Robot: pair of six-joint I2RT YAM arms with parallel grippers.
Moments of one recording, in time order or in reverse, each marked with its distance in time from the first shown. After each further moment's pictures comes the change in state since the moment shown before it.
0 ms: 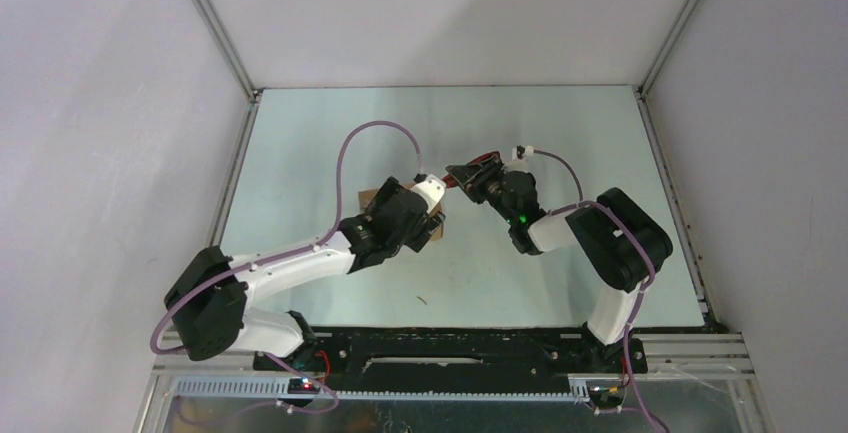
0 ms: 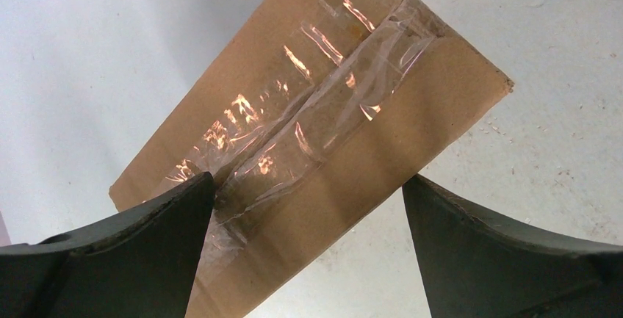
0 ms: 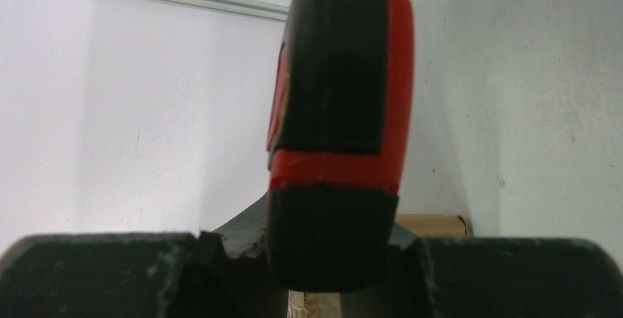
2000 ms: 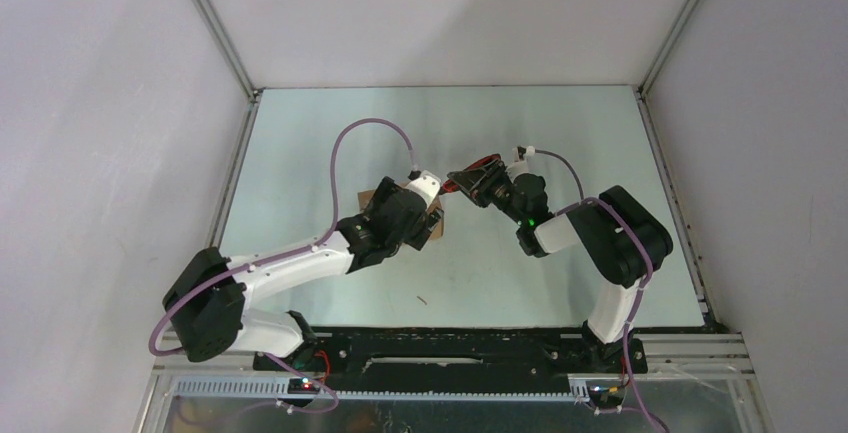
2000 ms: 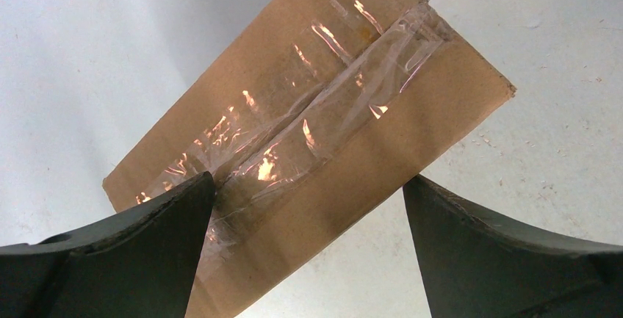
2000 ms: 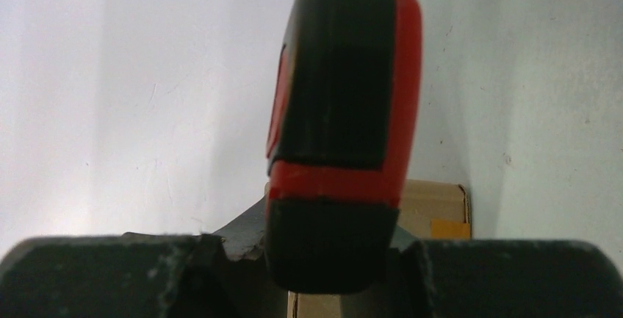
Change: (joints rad) left arm 0.003 -0.006 0.001 -0.003 -0.022 -0.092; right arm -0.056 0.019 -0.053 0.111 -0.195 -0.013
